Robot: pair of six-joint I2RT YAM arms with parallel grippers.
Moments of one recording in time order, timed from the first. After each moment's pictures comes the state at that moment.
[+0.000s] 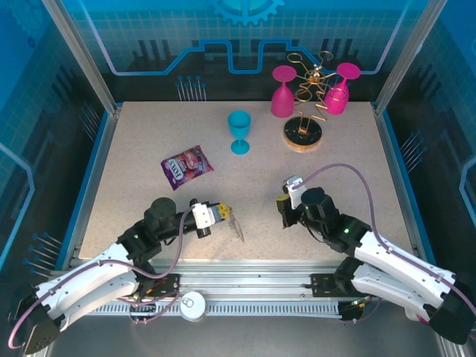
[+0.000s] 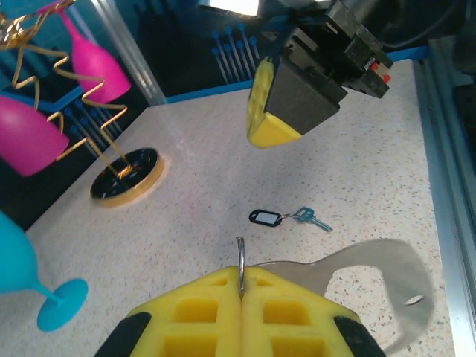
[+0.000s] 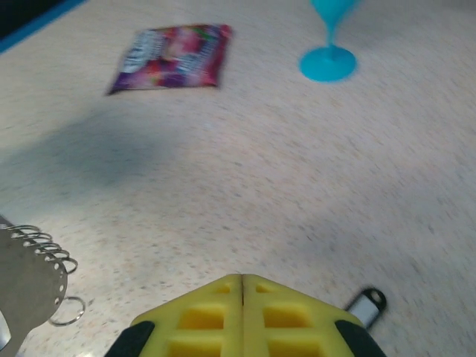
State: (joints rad) left arm -0.74 0.68 0.38 0.10 0.36 0.46; right arm 0.78 0.78 0.52 -0.25 0.06 0.17
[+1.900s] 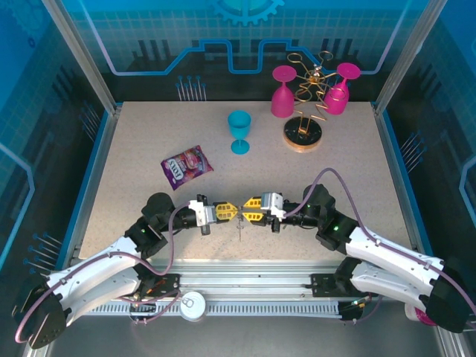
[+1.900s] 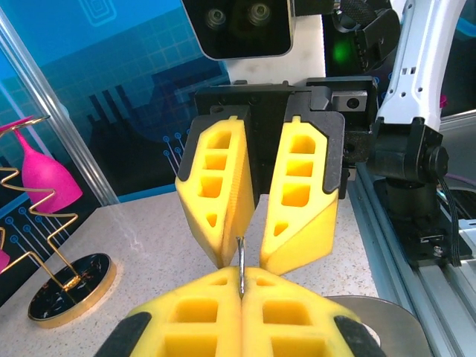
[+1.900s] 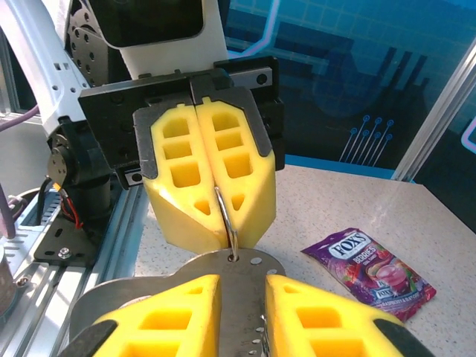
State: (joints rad) left arm -0.69 0.80 0.38 0.44 0.65 0.33; right arm 0.82 0.91 0.52 0.26 -0.56 -0.32
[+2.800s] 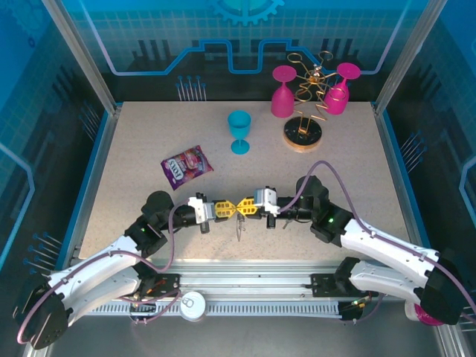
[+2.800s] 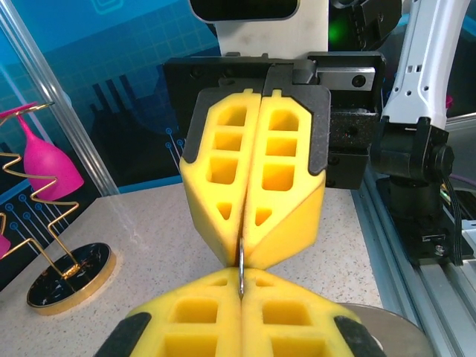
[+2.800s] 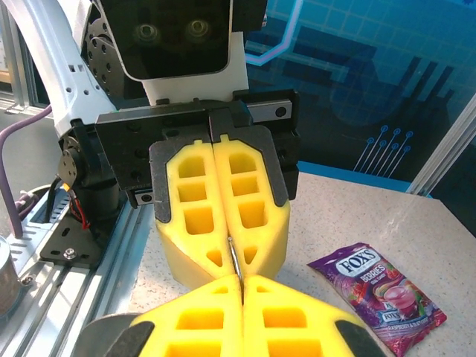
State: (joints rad) left arm -0.67 0.81 0.38 0.44 0.67 0.30; right arm 0.83 1.00 0.63 0.19 -0.61 -0.37
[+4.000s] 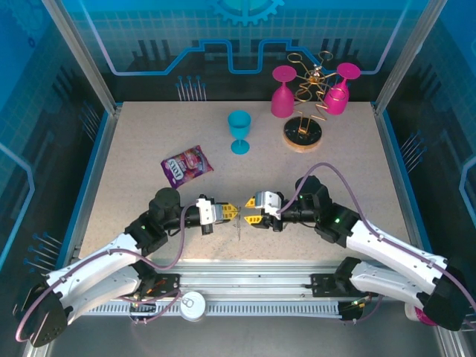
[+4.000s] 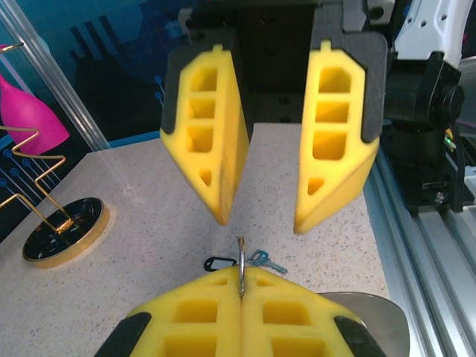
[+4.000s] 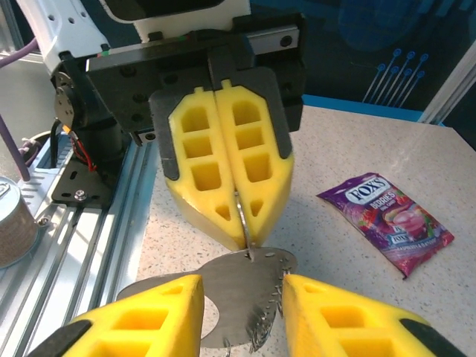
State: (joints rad) left arm -0.68 0.83 0.43 0.22 0.61 0.41; right arm 0.80 0.94 0.65 -0.07 -0.56 -0.42
